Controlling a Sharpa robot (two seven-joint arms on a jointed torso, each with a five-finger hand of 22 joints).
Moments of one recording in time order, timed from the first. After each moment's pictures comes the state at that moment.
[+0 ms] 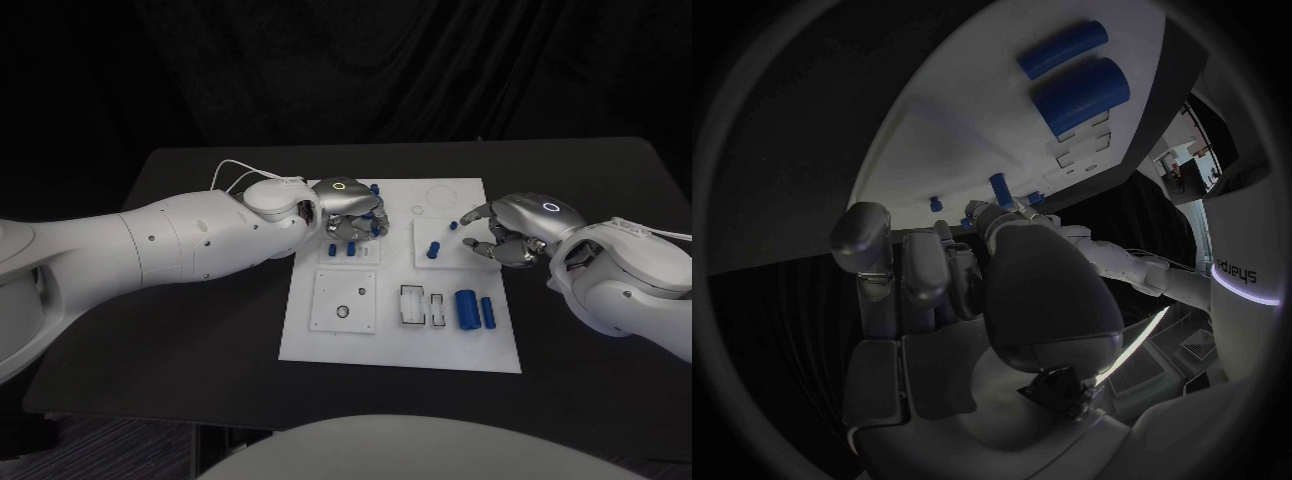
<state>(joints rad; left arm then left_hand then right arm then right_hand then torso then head) 1.27 -0.54 -0.21 1.17 -1.62 -0.28 0.27 1.56 -0.04 0.24 0.14 0.21 0.91 0.01 0.13 0.37 0.80 0.04 0.53 0.39 1.34 -0.03 1.36 1.09 0.09 1.36 0.08 1.15 1.31 1.30 -1.03 -0.25 1.77 -1.67 -0.38 -0.30 1.29 -0.04 0.28 0.19 0.37 0.76 0.13 0.08 0.19 1.43 0.02 1.40 1.31 1.46 -0.05 1.22 1.06 0.11 1.39 0.06 0.95 1.31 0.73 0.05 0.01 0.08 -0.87</state>
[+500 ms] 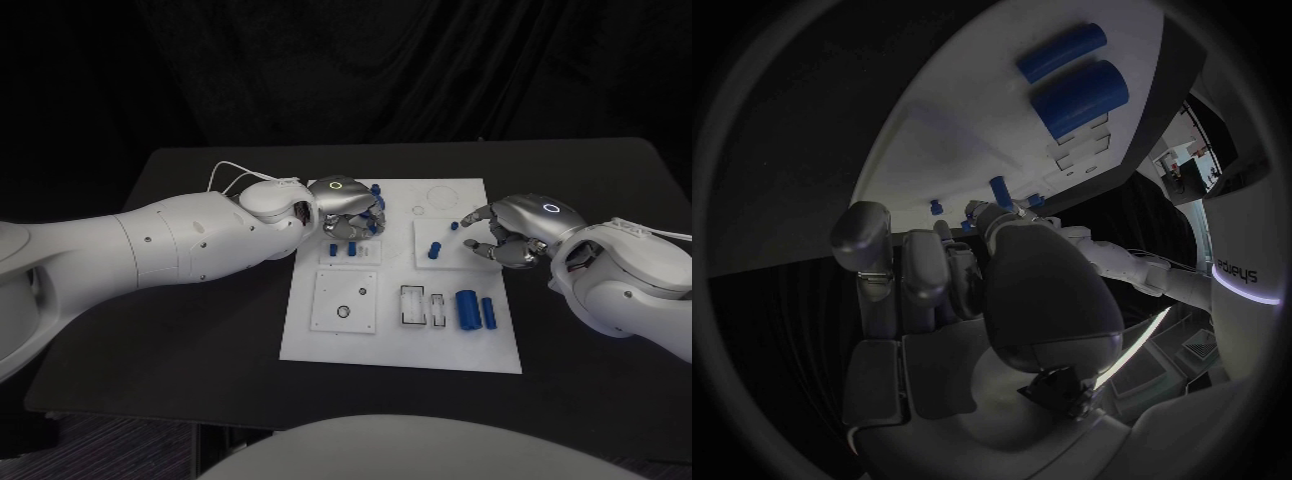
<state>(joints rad) 1.27 -0.56 -0.21 1.19 -1.62 -0.32 0.26 1.58 -0.03 0.26 0.12 0.22 0.95 0.04 0.14 0.38 0.85 0.02 0.57 0.42 1.35 -0.04 1.36 1.08 0.09 1.37 0.07 1.18 1.31 1.30 -1.03 -0.25 1.76 -1.66 -0.37 -0.30 1.29 -0.04 0.28 0.19 0.37 0.76 0.13 0.08 0.19 1.43 0.02 1.40 1.31 1.46 -0.05 1.22 1.06 0.11 1.39 0.06 0.94 1.31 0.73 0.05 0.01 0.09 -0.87</state>
